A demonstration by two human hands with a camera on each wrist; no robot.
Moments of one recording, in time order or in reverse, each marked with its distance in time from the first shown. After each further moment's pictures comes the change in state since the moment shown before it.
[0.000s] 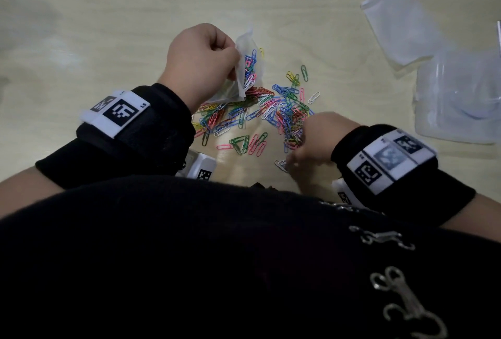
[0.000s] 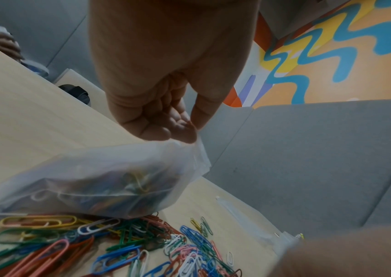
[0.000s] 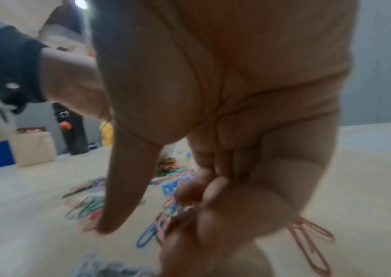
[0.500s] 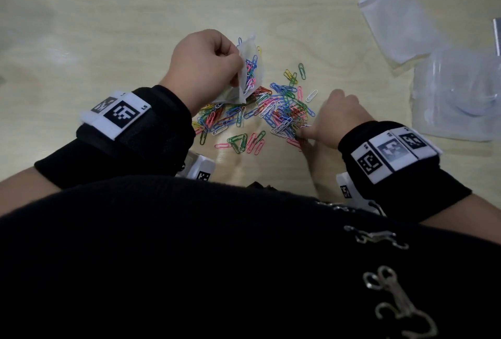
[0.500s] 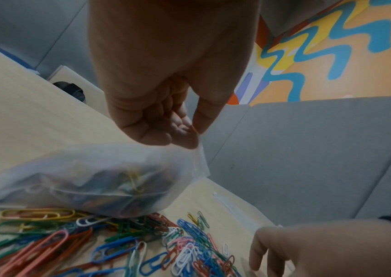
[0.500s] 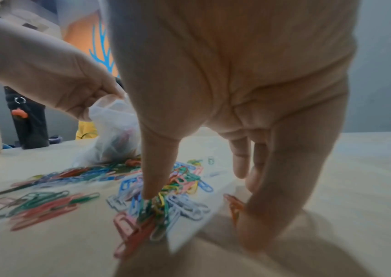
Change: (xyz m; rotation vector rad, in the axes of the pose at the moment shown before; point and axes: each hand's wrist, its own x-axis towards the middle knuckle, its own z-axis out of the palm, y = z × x) left_hand -0.002 -0.002 0.004 0.036 -0.067 0.015; right_hand 0.013 0.023 0.007 0.349 0.296 0.306
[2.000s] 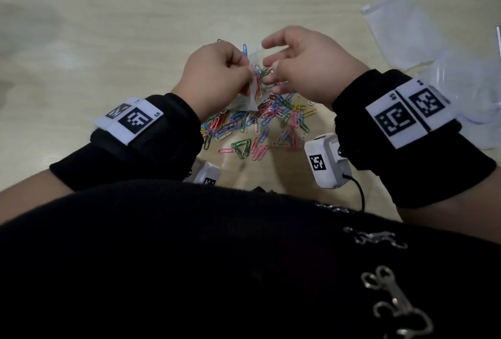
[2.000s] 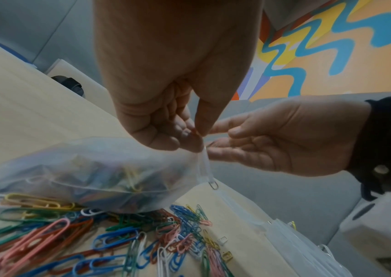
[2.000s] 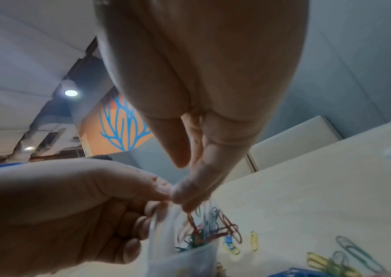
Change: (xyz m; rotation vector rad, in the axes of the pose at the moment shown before) left_hand -0.002 -0.001 0.008 -0.024 -0.055 0.005; right_hand -0.010 -0.078 -0.059 0.820 -0.198 -0.399
